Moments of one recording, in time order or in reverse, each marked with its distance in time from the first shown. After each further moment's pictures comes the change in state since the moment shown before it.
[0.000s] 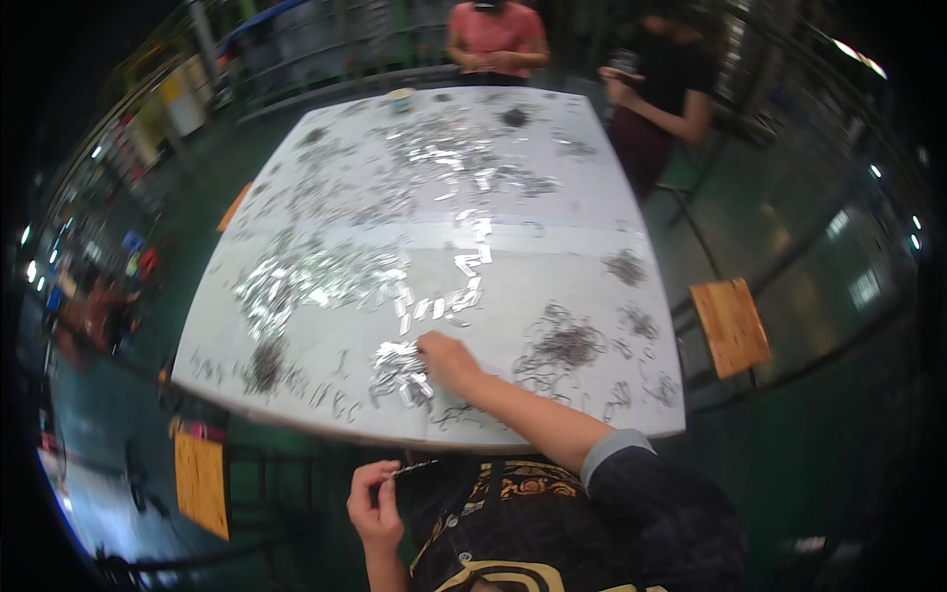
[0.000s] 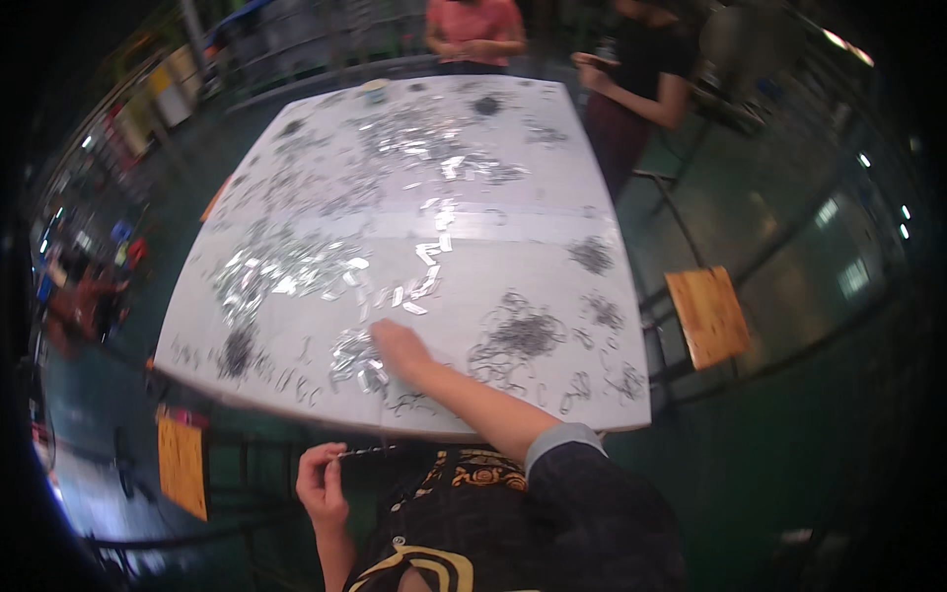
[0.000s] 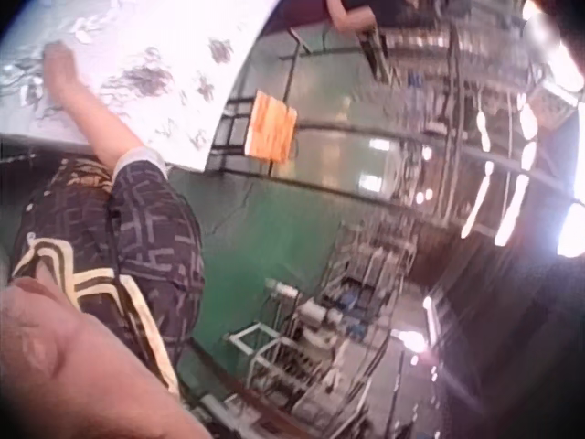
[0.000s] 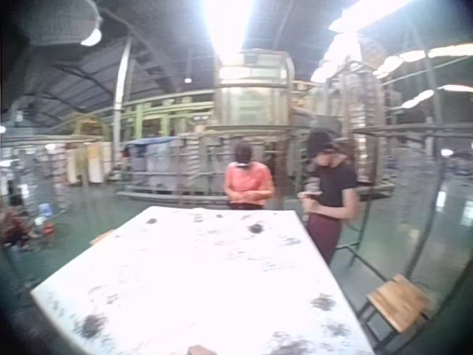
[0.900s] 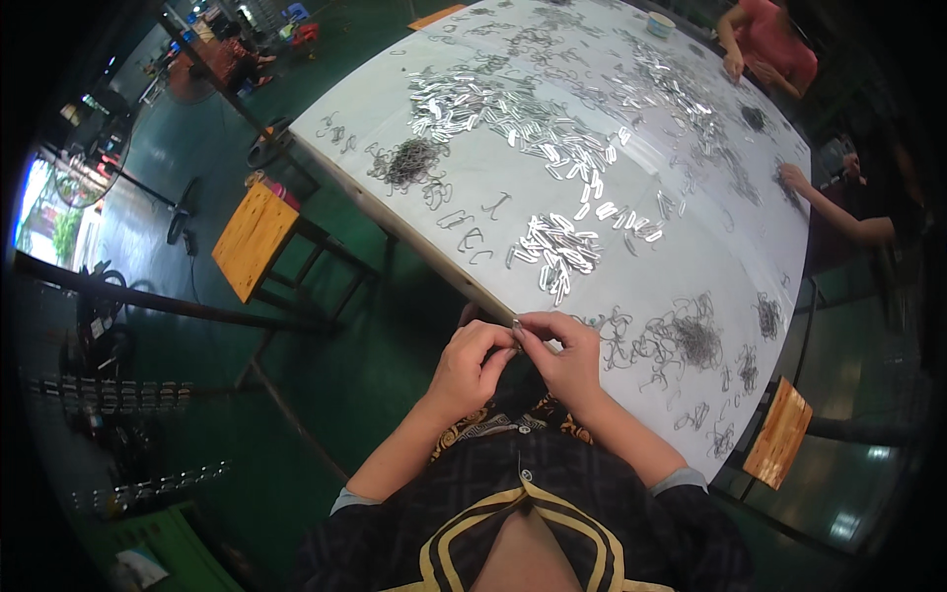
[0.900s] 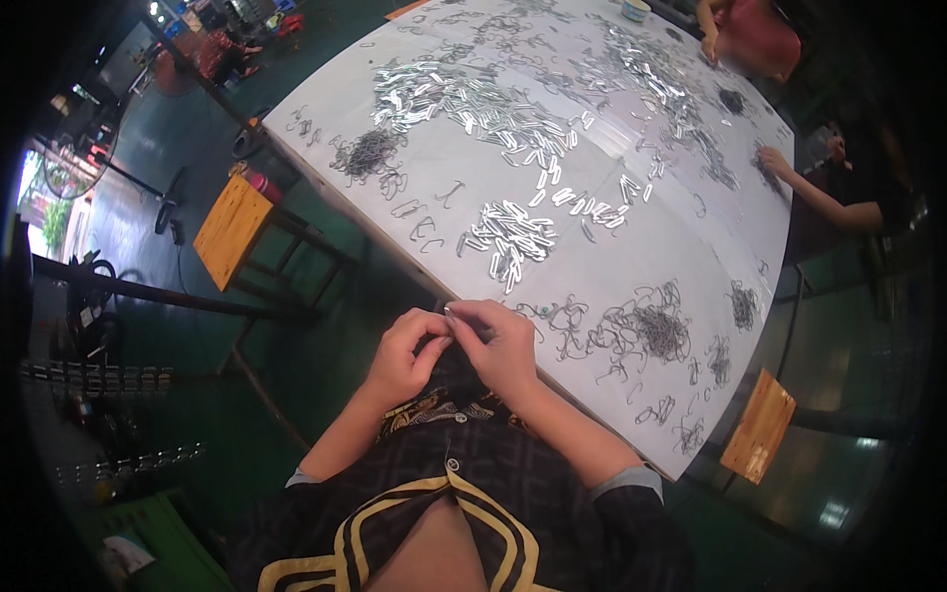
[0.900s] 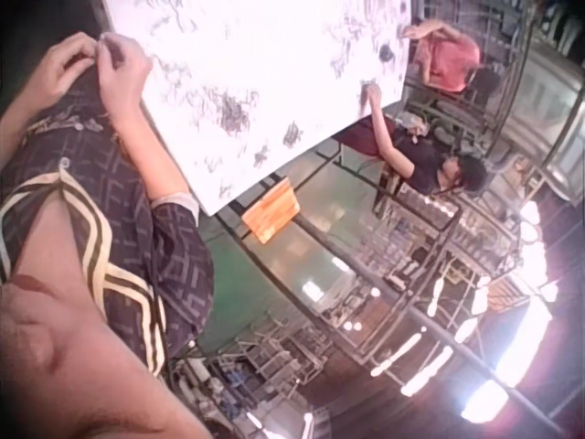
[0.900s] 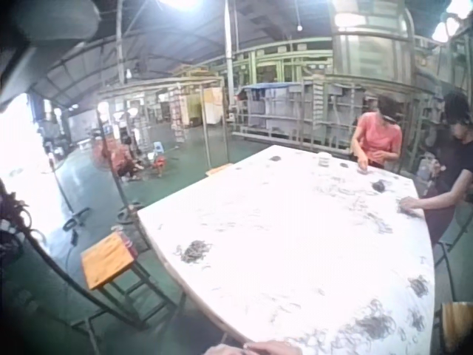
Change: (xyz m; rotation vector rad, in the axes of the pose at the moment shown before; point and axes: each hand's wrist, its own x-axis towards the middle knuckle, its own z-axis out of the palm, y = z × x) left_hand 0.001 -0.004 0.000 0.315 -0.049 -0.054; right_hand -0.084 -0.136 -0.041 0.549 -0.223 0.057
